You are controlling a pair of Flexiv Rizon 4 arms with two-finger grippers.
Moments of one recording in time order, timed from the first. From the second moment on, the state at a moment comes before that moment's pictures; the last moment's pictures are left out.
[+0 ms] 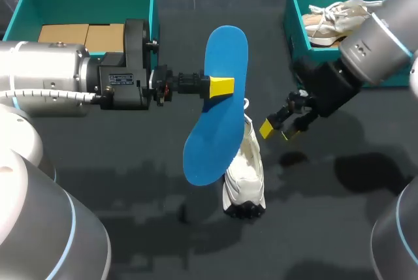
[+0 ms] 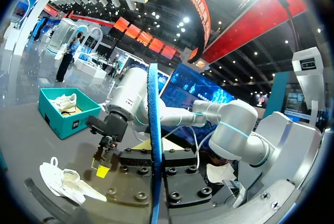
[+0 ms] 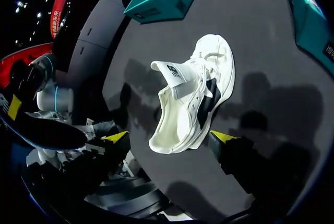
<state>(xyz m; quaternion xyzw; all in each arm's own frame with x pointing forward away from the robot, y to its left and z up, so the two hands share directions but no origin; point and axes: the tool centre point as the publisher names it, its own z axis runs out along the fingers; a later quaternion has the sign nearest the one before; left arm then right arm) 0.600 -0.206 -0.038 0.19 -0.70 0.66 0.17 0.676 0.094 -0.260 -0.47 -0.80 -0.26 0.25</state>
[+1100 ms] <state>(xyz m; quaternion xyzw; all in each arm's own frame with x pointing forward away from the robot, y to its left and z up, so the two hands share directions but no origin) 0.689 -0.189 -0.053 0.05 -0.74 0.66 -0.11 0.693 0.107 -0.218 -0.42 -0.78 -0.33 0.32</state>
